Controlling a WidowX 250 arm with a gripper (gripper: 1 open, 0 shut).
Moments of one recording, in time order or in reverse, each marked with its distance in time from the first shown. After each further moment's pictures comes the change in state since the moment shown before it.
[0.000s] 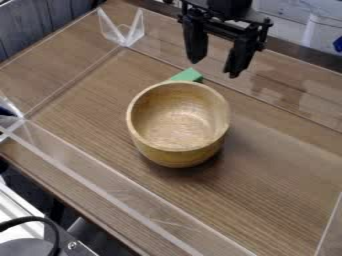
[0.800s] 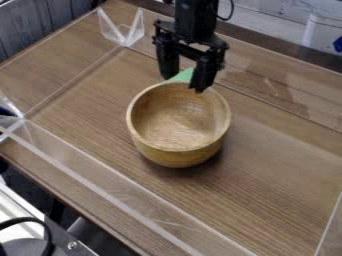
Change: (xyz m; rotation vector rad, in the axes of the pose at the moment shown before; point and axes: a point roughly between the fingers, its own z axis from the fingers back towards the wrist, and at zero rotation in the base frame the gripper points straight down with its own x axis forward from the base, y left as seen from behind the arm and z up) arm 0.006 0.045 -0.044 -0.020 0.043 -0.036
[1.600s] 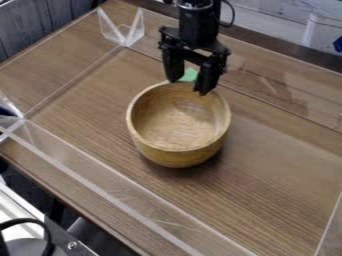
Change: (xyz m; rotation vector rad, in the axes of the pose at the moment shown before) arm 0.019 0.006 -0.015 -0.002 -0.040 -0.006
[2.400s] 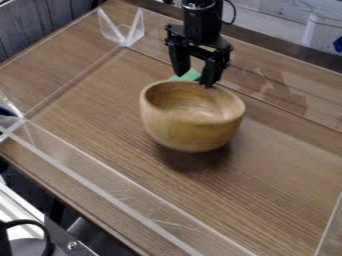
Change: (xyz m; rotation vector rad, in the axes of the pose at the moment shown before) arm 0.024 0.012 -0.012 0.021 -0.040 0.010
